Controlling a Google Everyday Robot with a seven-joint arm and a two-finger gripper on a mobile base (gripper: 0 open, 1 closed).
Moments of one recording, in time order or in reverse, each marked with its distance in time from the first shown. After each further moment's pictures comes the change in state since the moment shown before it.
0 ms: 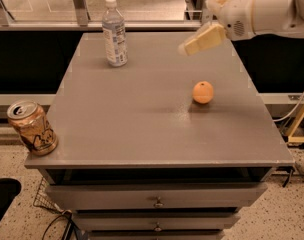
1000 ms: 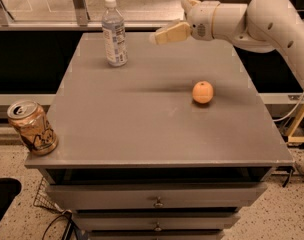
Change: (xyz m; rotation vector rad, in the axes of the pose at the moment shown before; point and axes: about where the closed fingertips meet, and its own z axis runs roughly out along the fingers) arm -0.021 -0.031 0.096 0.023 -0.238 0.066
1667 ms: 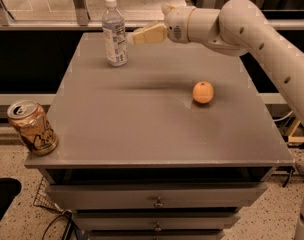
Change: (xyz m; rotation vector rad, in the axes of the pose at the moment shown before) arm -0.001 0.023 0.054 -0.017 -0.029 0.081
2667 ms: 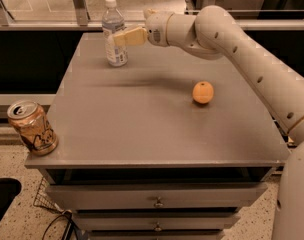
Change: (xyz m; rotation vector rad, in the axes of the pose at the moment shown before) arm 0.006 0.018 0.054 -0.032 -0.032 0.050
